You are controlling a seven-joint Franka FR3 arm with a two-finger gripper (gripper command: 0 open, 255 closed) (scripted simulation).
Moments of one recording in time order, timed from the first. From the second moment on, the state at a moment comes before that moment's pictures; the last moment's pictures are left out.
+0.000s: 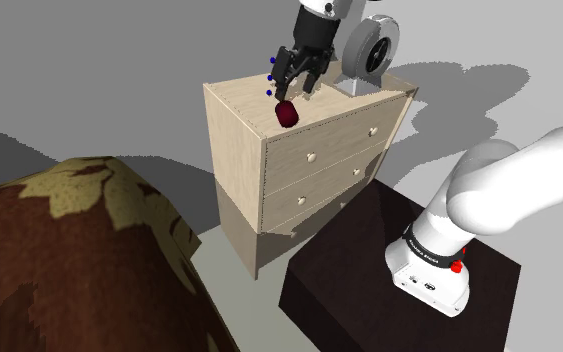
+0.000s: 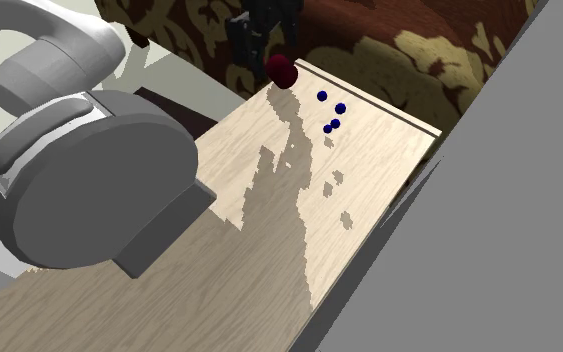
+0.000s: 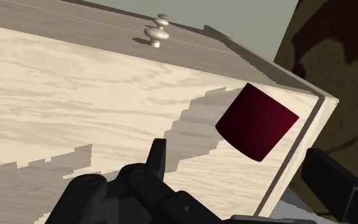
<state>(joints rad) 0.08 -0.59 0.20 -2.36 0.16 1.95 0.21</state>
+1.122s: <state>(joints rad) 0.09 -0.54 0.24 -2.43 0.18 2.09 0.25</state>
